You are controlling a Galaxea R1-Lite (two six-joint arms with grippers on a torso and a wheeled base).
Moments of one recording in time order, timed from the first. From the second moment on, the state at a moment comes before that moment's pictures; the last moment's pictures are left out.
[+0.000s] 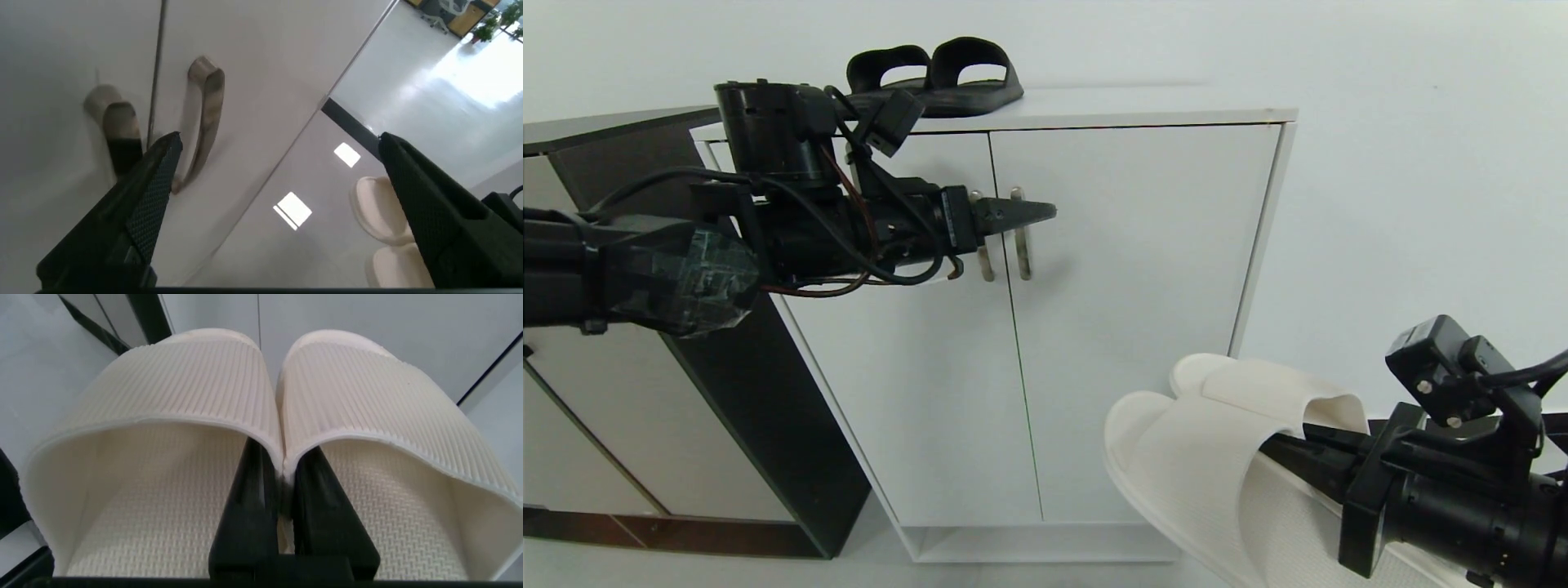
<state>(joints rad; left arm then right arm) -0.33 1.75 -1.29 -0.37 -0.57 -0.23 0.80 1.33 -0.47 -0.67 -0.05 0.02</state>
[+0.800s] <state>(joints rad) -0.36 1.80 -1.33 -0.34 -0.56 -0.22 0.80 1.32 -0.46 -0.67 -0.02 0.02</state>
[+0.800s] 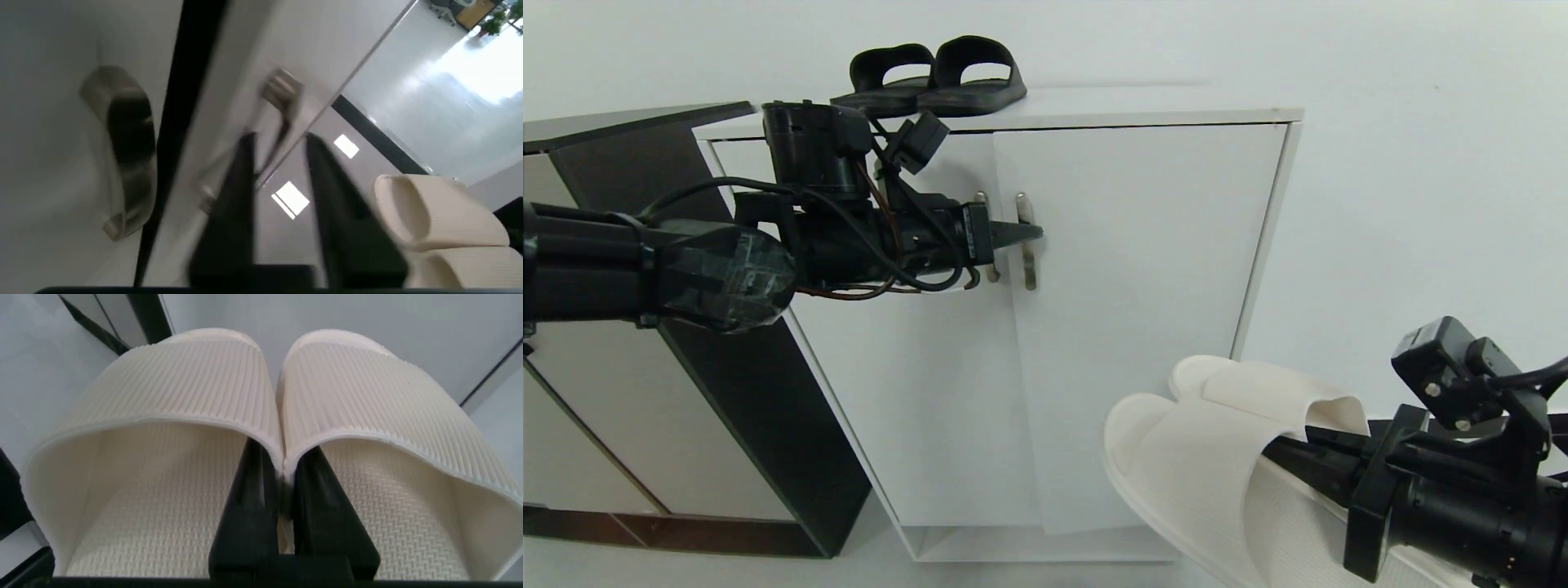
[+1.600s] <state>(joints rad) -0.43 1.59 -1.09 -0.35 -0.56 -0.22 0.80 1.25 -0.42 -0.67 0.11 0.02</state>
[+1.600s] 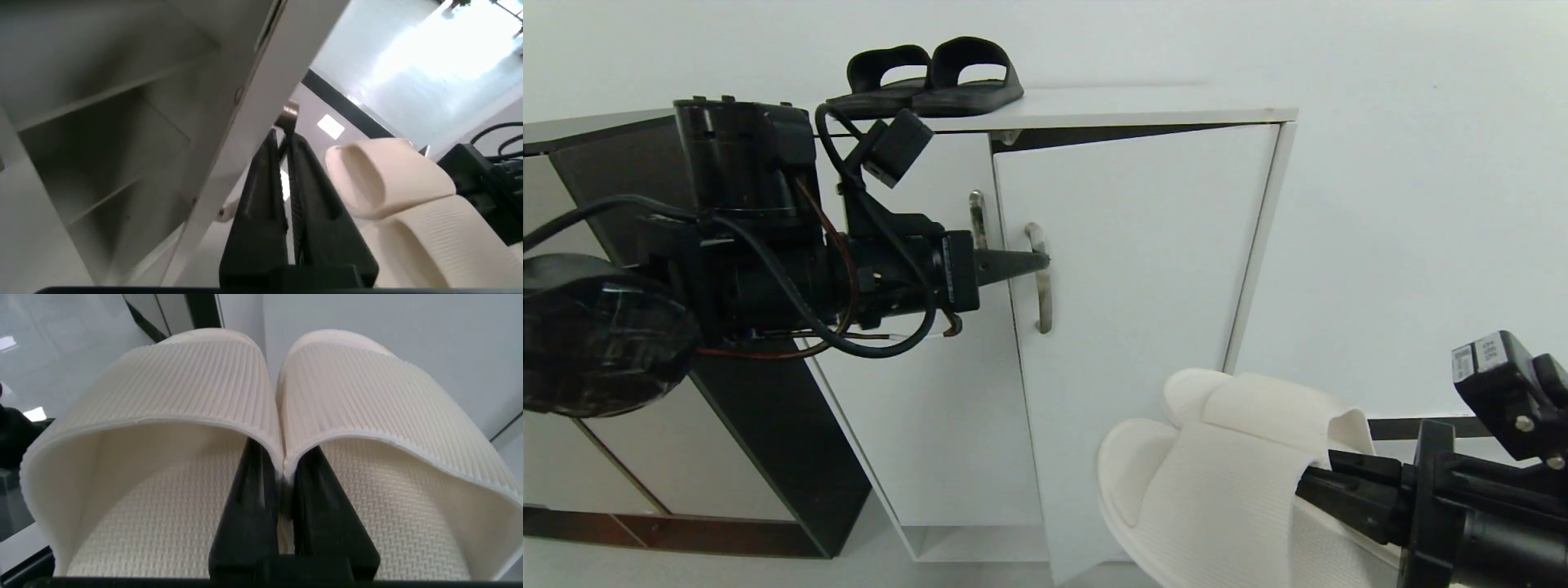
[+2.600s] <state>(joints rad) -0.27 1.42 -0.93 -0.48 -0.57 -0.24 0.80 1.25 -0.42 -0.67 0.11 0.02</state>
